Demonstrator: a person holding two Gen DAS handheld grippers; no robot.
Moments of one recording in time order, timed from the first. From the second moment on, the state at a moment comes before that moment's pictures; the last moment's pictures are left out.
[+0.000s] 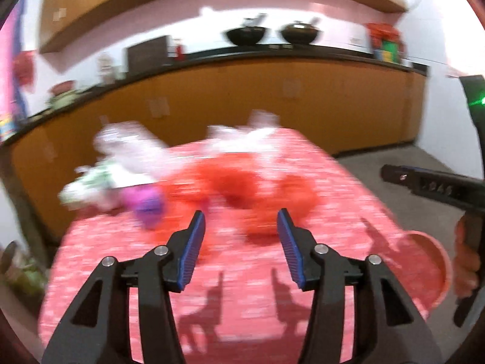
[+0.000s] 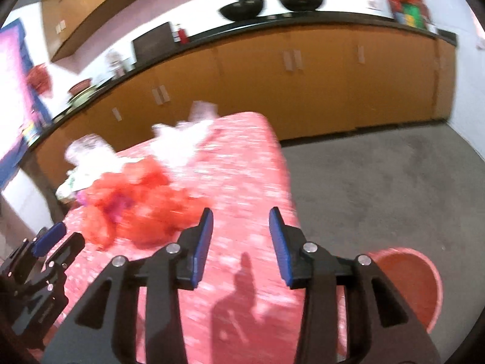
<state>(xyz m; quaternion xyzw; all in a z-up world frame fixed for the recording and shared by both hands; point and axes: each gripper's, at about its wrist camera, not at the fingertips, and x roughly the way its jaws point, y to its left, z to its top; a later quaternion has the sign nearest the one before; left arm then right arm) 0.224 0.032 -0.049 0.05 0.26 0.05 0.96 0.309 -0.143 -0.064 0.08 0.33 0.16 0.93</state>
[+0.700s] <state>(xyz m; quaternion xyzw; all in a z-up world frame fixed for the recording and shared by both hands) 0.259 0.164 -0.042 -0.06 0.22 0.16 0.96 0.340 -0.031 -0.095 -0.03 0.35 0.14 0.93</state>
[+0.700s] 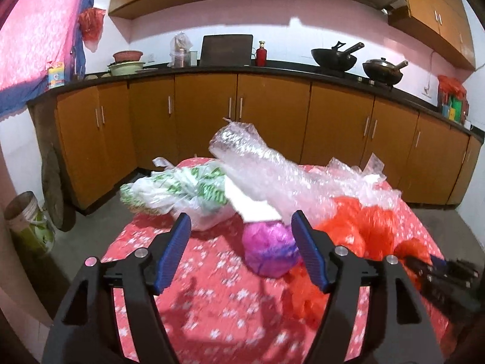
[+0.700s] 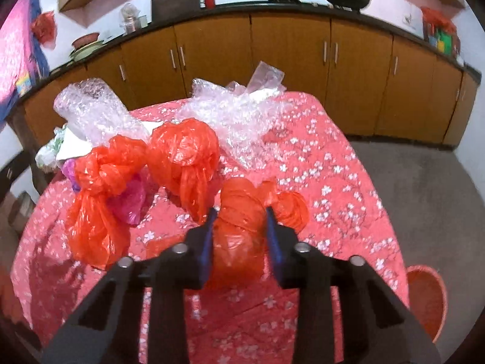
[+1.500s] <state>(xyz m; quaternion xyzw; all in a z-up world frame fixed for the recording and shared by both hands) 0.351 0.157 -0.057 -0.09 0.31 0.14 0.94 0.341 -0.058 -0.091 0.00 0.34 0.12 0.93</state>
